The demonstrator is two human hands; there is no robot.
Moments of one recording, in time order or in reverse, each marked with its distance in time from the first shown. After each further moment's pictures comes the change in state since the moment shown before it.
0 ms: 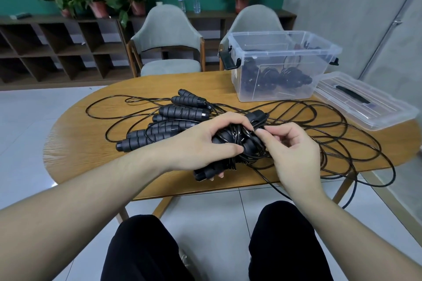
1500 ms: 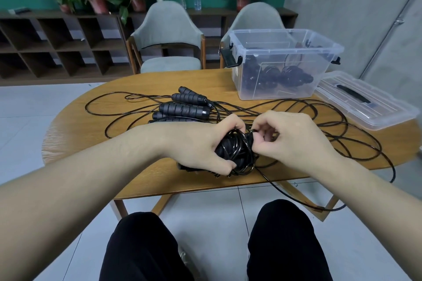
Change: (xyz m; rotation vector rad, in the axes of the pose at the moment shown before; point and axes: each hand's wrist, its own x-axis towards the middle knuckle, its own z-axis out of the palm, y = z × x) left_hand 0.016 0.004 -0.017 0.715 -0.207 -0.048; right_hand 0.039 -0.024 -0.018 -0.781 -0.473 -0.525
